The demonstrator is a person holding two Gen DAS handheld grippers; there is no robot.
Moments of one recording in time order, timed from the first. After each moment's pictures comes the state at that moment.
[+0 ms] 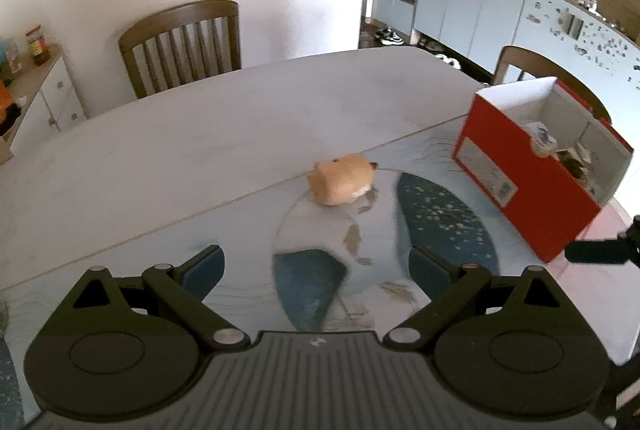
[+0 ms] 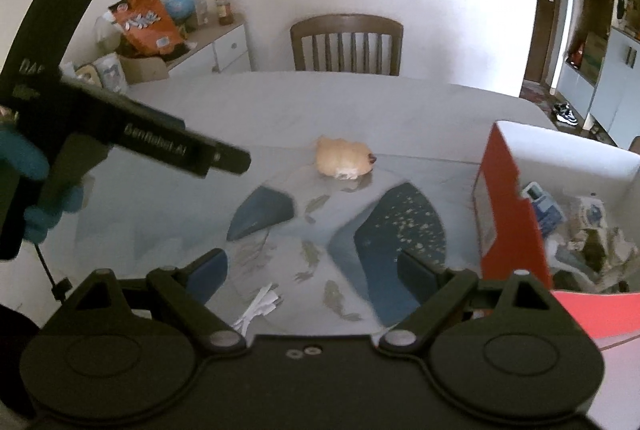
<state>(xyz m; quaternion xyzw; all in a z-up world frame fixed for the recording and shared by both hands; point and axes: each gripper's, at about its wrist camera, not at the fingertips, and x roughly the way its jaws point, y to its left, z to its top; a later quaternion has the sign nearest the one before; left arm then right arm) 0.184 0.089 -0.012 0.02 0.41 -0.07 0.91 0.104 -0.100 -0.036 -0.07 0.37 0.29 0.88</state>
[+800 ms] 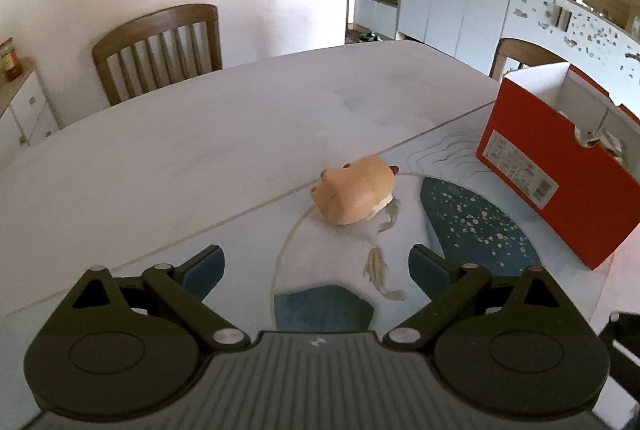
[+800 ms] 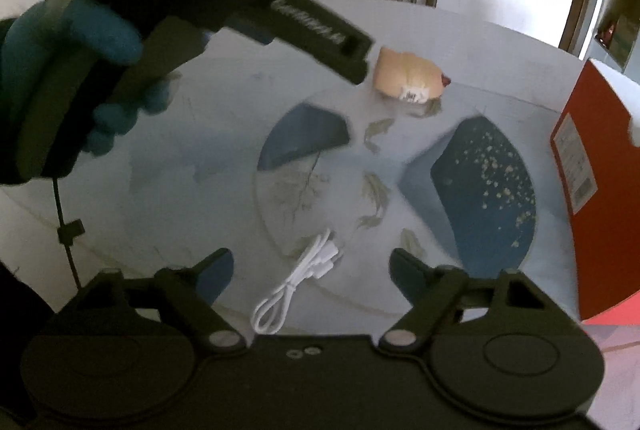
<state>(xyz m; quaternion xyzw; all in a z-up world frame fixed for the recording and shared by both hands) 0.240 0.090 -0.071 0.04 0.39 -0.11 0.92 0.105 -0.037 -0.110 -0.12 0.43 0.30 0.84</state>
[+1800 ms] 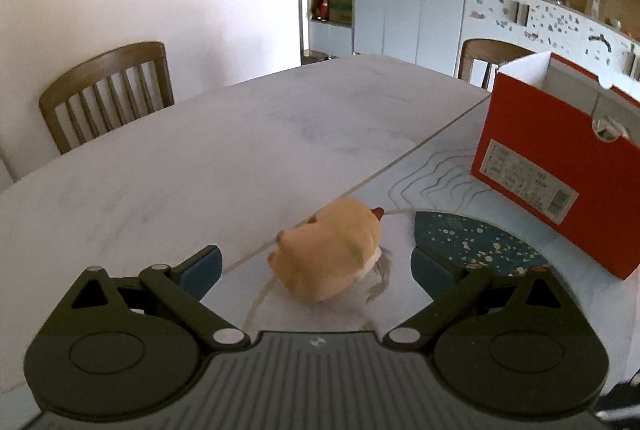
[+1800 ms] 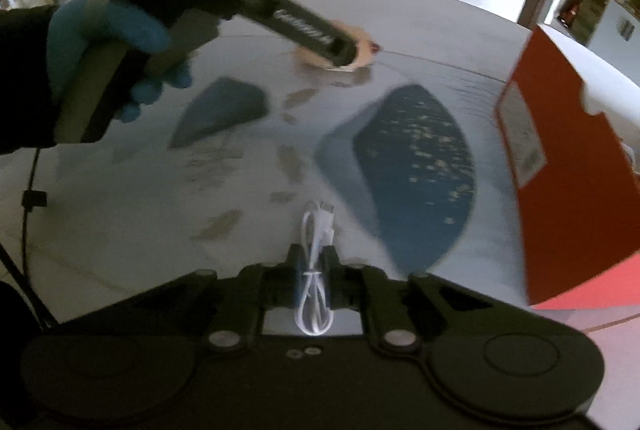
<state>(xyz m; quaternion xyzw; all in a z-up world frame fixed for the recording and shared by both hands) 0.296 0.061 -0.108 0.08 0.33 -0.17 0.92 0.134 -0.060 -0.117 -0.14 0.46 0.23 0.85</state>
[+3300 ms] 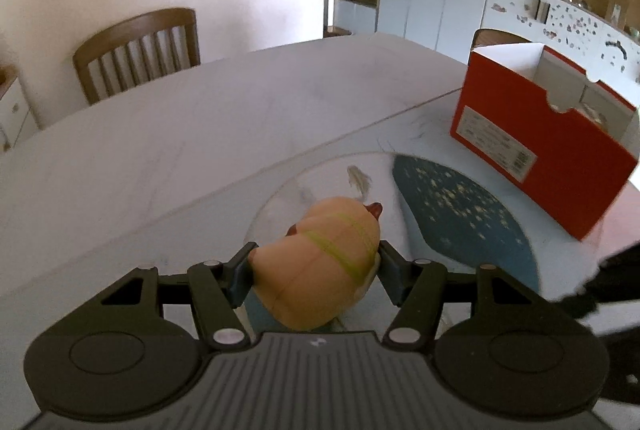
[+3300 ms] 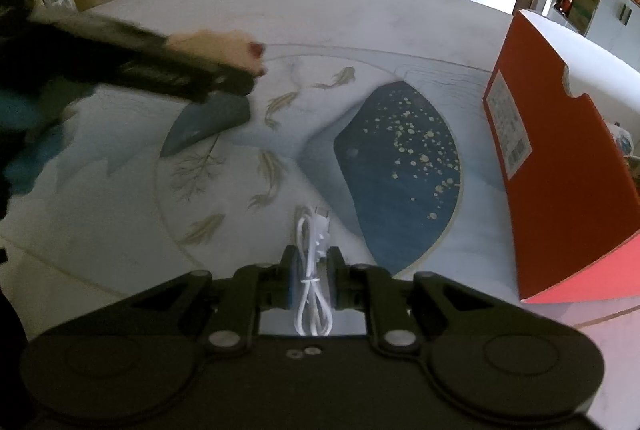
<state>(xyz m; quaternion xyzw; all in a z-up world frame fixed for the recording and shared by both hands) 0.212 0.080 -0.087 0.04 0.38 -0.13 0.91 0.138 -0.077 -0.114 -0.11 0.46 0.24 0.85</state>
